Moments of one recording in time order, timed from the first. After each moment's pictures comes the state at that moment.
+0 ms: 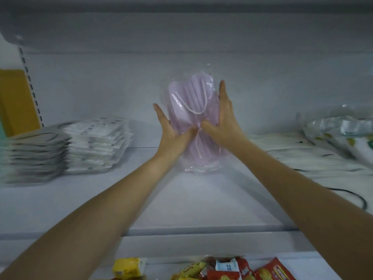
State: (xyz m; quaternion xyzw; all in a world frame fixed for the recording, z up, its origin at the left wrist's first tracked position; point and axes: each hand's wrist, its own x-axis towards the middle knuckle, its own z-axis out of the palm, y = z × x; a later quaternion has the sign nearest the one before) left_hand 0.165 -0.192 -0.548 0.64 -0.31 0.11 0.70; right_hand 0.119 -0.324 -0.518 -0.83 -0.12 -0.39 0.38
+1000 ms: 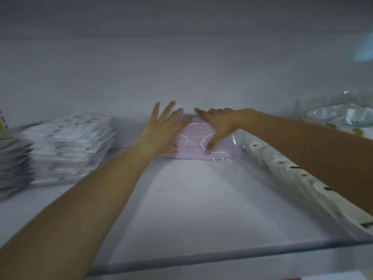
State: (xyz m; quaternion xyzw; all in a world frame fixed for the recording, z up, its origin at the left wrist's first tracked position) left_hand 0.239 -0.198 -0.542 0.86 -0.37 0.33 -0.15; right_hand 0.191 -0.398 -0.499 -0.99 -0.02 -0.02 -0.10
